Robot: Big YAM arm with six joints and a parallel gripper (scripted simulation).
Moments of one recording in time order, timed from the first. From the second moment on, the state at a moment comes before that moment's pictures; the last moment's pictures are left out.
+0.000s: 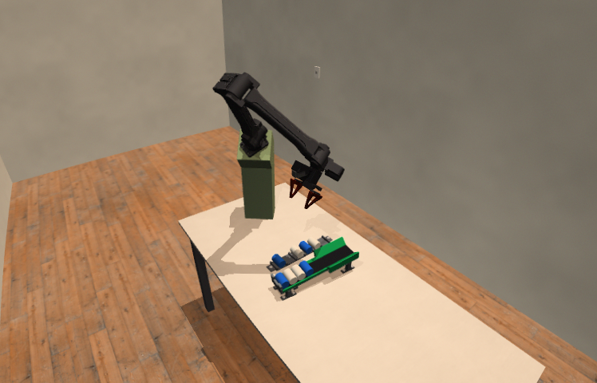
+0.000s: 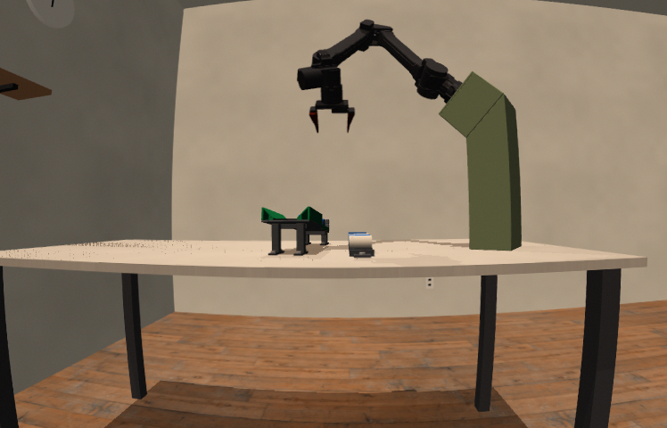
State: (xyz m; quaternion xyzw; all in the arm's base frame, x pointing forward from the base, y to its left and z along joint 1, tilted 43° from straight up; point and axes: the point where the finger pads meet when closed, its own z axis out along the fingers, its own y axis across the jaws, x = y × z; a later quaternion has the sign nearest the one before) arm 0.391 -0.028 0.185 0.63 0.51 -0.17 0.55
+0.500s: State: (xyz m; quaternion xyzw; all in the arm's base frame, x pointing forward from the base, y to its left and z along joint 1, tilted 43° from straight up) arm 0.393 -0.027 0.177 0.65 0.52 -0.16 0.54
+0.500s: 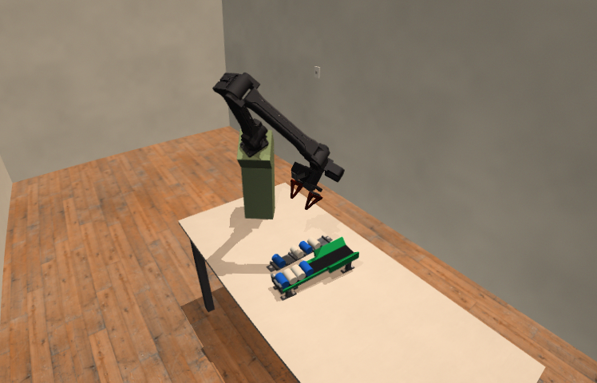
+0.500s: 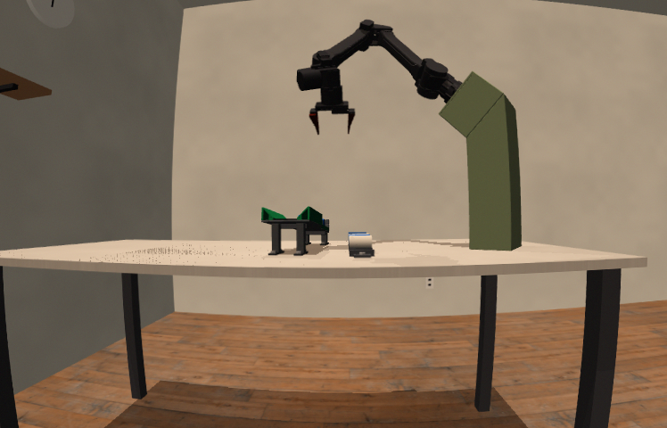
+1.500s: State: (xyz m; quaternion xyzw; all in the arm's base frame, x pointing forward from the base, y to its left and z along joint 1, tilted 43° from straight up) arm 0.430 -0.163 0.014 0.69 0.63 0.04 0.36
